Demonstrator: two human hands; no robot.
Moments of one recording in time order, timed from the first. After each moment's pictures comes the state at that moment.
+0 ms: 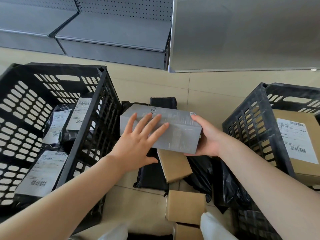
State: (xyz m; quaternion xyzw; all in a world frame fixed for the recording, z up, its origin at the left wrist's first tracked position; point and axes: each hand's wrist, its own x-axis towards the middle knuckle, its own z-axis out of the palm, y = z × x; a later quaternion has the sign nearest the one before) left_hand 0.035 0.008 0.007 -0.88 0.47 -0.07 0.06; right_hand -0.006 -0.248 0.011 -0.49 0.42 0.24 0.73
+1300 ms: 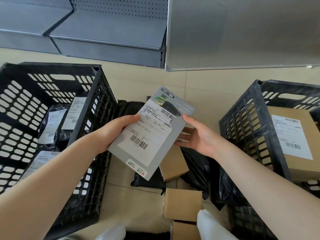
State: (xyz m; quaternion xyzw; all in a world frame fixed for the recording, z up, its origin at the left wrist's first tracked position) left_hand 0.065 0.014 0.062 -0.69 -0.08 0.44 -0.56; right_hand -0.013 -0.245 -0.004 -0.49 0.25 0.17 0.82
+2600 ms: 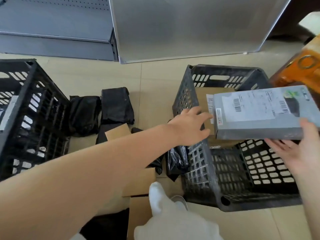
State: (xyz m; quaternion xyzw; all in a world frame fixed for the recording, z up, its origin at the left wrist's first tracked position) left_hand -0.096 -0.254 0.096 -0.79 0.51 0.28 -0.19; right_hand -0.302 -0.471 0.101 -0.36 0.54 -0.37 0.67
